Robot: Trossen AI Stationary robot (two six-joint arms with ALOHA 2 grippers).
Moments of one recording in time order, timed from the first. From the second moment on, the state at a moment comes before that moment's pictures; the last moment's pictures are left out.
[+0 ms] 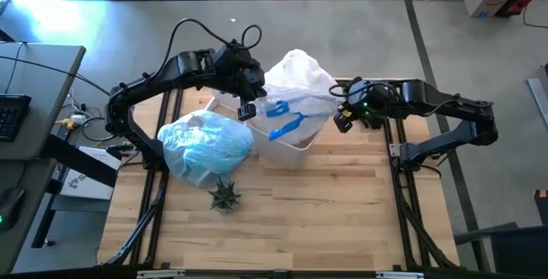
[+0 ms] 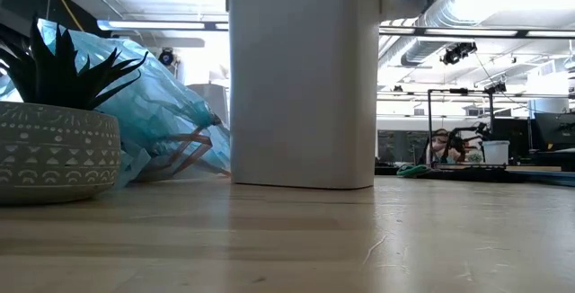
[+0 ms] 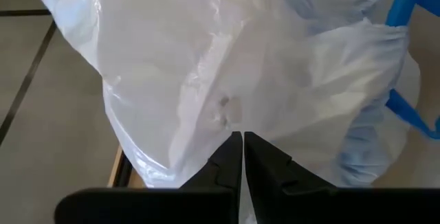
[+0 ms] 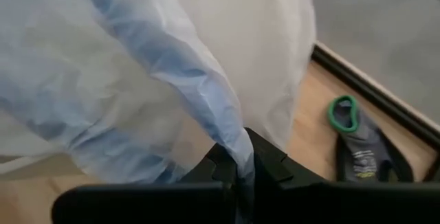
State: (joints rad) left arm 0.30 1.60 1.88 -1.05 -0.01 0.24; right arm -0.12 1.24 1.46 -1.19 0.36 0.57
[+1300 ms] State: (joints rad) left arm 0.33 1.60 1.88 -1.11 0.07 0.23; right arm 0.30 1.31 1.46 -0.78 0.90 -0.18
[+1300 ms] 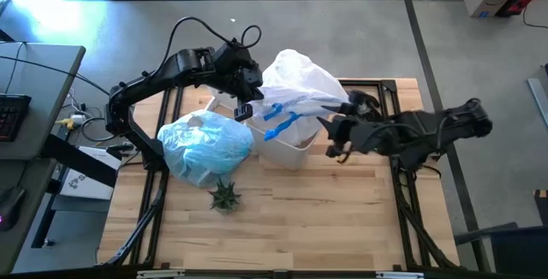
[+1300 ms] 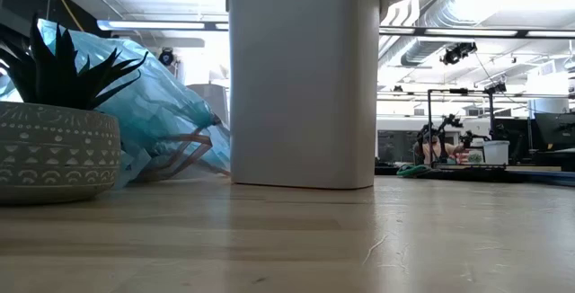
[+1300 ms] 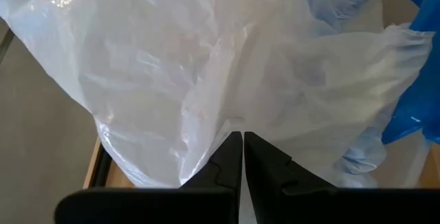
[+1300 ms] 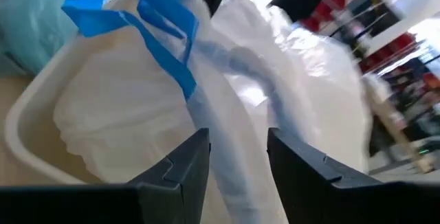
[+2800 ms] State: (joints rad) left arm 0.33 1.60 1.88 -1.12 0.07 0.24; right arm 0.48 1.60 1.47 -0.82 0.69 0.25
